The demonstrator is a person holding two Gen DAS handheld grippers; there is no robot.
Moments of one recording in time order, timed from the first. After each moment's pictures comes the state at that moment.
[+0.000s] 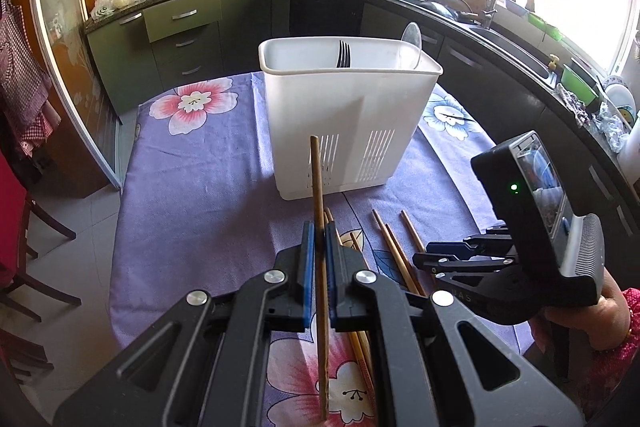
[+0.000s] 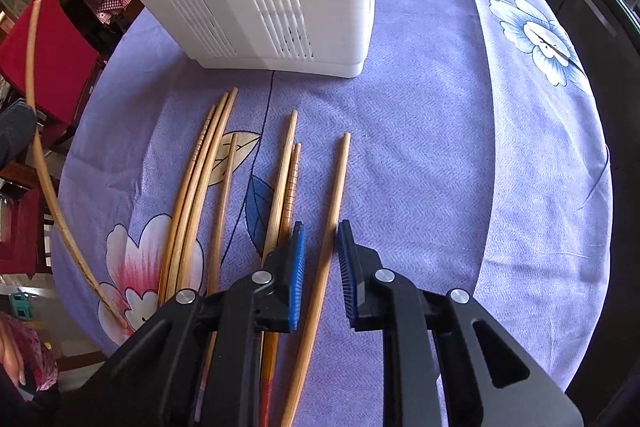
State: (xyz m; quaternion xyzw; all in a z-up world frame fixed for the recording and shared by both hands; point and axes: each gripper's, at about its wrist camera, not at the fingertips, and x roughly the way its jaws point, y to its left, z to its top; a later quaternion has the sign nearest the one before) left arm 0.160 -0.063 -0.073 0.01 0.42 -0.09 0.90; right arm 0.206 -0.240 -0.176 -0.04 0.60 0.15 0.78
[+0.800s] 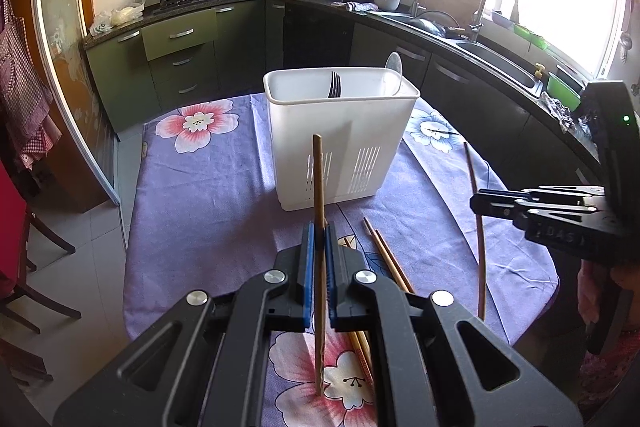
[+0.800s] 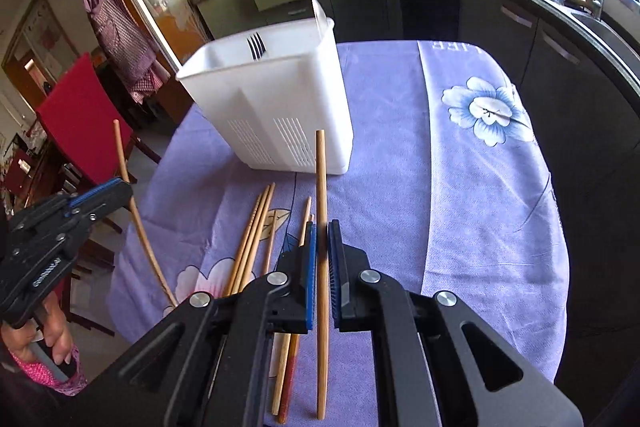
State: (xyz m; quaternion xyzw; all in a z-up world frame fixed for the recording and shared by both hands) left arm 0.133 -0.054 -0.046 0.01 0.39 -0.11 0.92; right arm 0.161 -0.289 -0.073 0.03 0.46 0.18 0.87
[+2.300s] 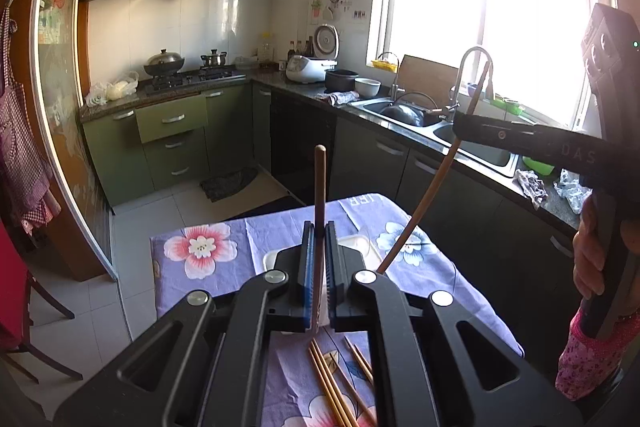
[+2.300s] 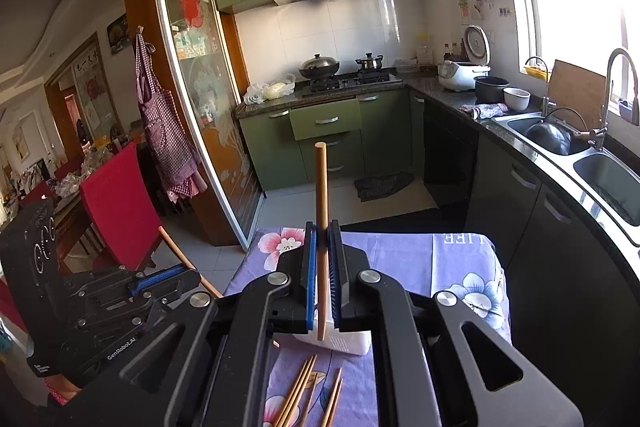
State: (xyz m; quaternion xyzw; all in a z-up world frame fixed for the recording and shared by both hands) left arm 0.159 -0.058 0.102 0.00 0.26 -0.13 0.96; right arm 0.180 -0.274 0.157 0.04 0.26 0.22 0.94
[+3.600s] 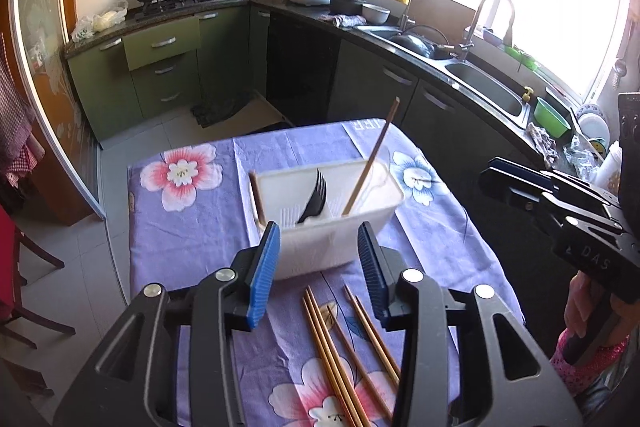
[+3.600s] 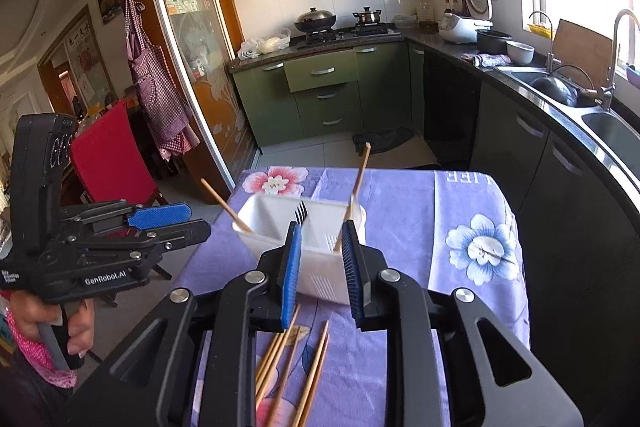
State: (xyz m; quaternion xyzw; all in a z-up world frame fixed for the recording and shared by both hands) left arm 0.198 -0.060 0.020 -0.01 0.41 -0.14 0.90; right arm 0.188 -0.290 0.033 0.02 0.34 0.22 0.91
